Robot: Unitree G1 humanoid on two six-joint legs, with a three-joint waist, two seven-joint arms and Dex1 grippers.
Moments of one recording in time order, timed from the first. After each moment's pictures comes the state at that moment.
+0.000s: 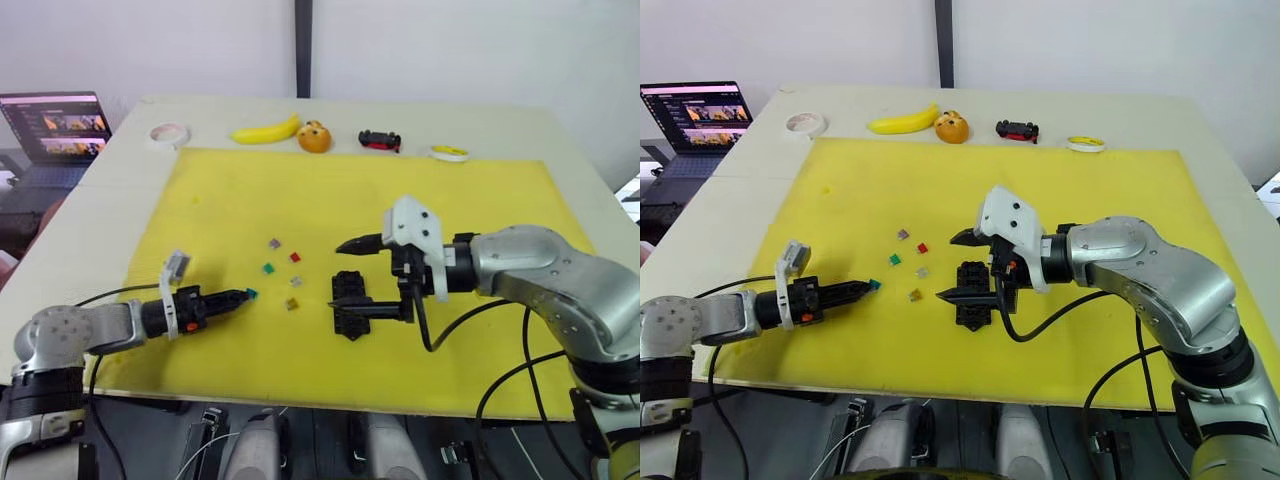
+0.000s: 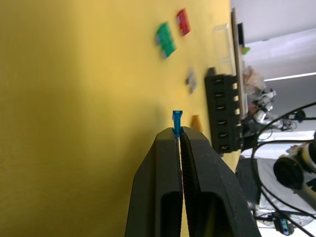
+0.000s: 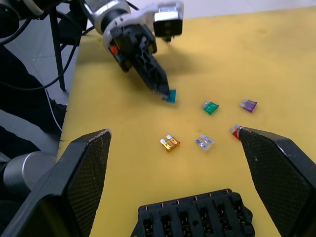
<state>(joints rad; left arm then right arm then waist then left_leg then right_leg) -0.31 0.69 0.34 0.11 -1.31 1.41 -0.51 -0.62 -0.77 0.13 -0.63 0.73 1.01 0.82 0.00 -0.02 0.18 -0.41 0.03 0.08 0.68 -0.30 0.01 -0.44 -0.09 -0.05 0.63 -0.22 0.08</state>
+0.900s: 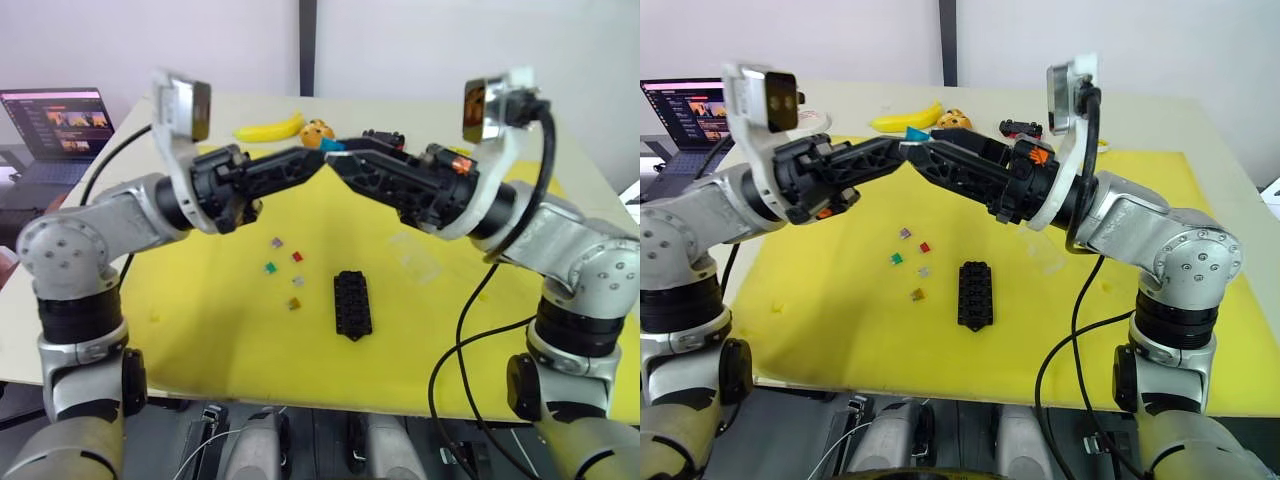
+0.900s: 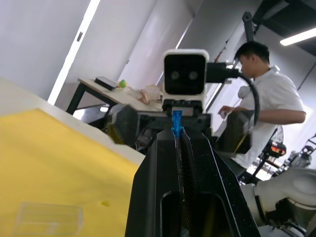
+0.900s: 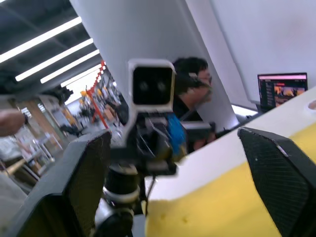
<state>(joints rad) -0.77 0.55 0.21 -0.22 -1.53 1.10 -0.51 -0.76 -0.46 -0.20 -0.39 1.70 1.00 0.10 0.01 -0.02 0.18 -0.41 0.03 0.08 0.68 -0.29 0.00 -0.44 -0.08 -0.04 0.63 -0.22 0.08</state>
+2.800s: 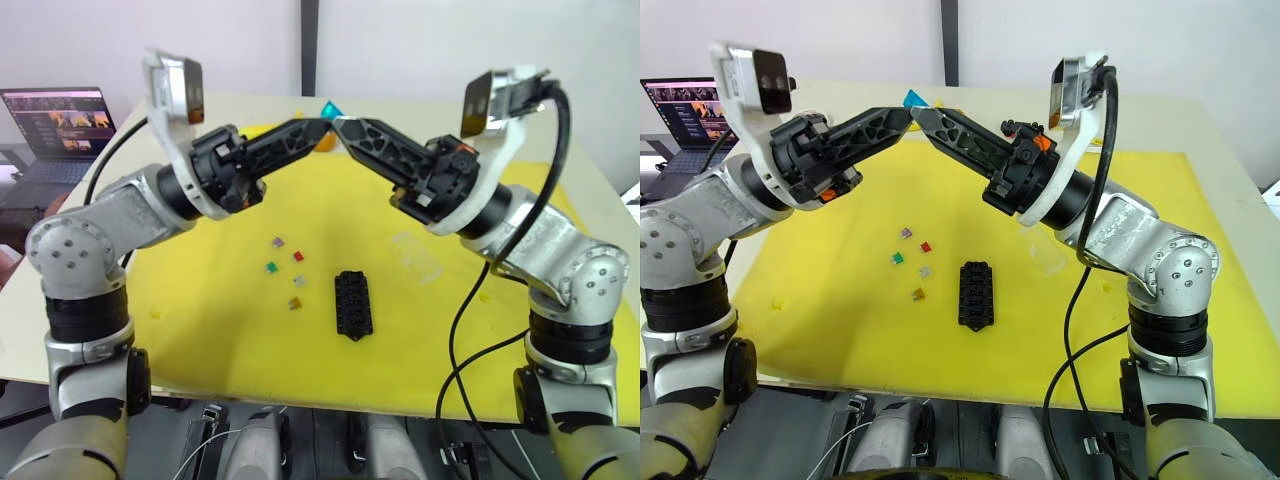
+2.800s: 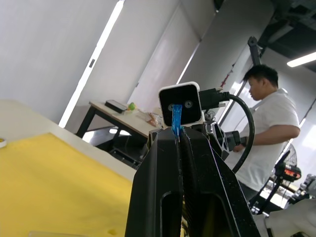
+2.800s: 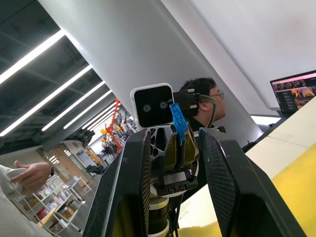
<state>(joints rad) -0.78 0.54 0.22 -0.23 -1.62 0.99 -0.39 -0.71 -0.51 -0.09 -0.39 1.89 0.79 -0.03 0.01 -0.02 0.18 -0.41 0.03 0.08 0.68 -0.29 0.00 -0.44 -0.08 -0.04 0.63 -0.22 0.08</state>
